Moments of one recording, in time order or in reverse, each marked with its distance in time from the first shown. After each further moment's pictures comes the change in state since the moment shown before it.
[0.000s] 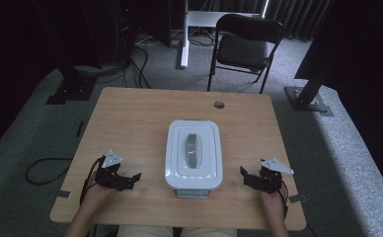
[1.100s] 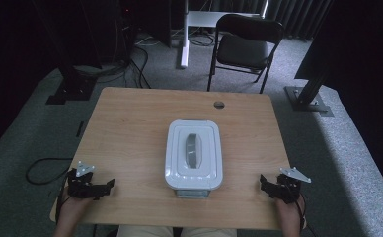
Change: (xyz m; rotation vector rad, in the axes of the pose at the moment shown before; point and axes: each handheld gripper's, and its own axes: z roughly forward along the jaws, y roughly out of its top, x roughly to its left) left arm 0.039 -0.054 -0.036 0.083 0.230 -0.193; right arm -0.039 -0.032 -0.021 0.139 -0.210 0.153
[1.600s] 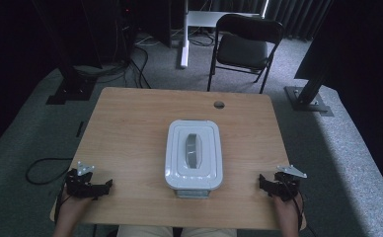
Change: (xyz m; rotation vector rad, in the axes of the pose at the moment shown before) left arm 0.005 -0.003 0.008 0.003 0.038 0.014; right arm 0.002 0.005 0.010 0.069 -0.028 -0.009
